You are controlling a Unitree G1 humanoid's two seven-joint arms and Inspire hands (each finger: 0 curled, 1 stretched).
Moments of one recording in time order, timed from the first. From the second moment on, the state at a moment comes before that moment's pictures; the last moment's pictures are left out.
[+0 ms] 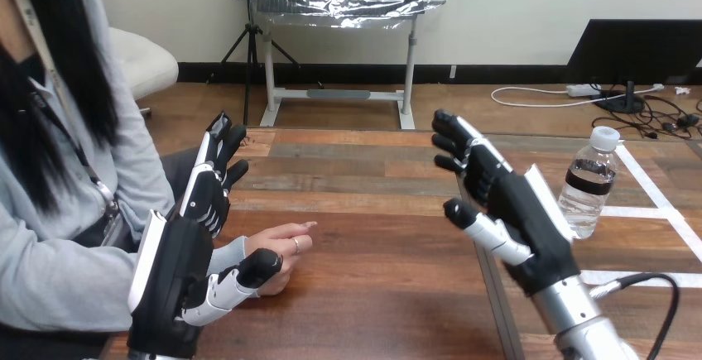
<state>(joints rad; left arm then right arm) 0.07 0.15 0.02 0.46 -0.08 -1.04 -0.21 -0.32 -0.18 -0.06 0.96 0.11 -1.01 0.40</state>
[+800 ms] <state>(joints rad) 0.08 0.15 0.02 0.46 -0.08 -1.04 -0.21 -0.48 -0.36 -0.10 1.04 0.00 -0.99 0.22</state>
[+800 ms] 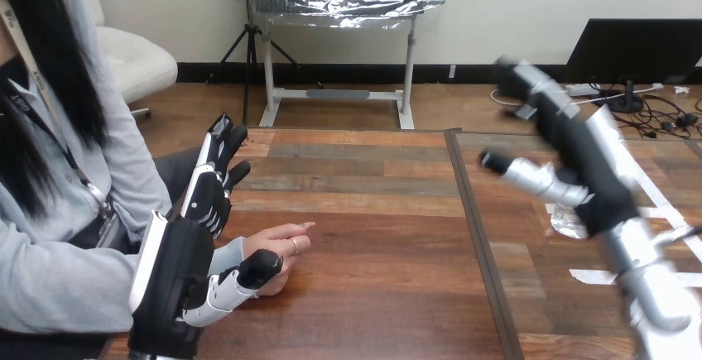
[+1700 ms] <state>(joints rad) 0.08 0.15 0.02 0.46 -0.07 -1.04 -0.20 -0.70 -0.52 -0.12 1.10 -0.13 -0.90 -0.03</state>
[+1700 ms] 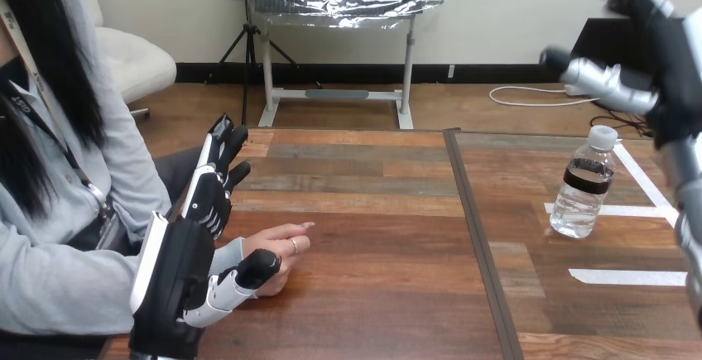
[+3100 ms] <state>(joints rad) 0.08 0.15 0.02 0.46 -0.07 -1.05 -0.19 -0.88 -0.58 -0.01 1.30 -0.34 -0.52 -0.23</state>
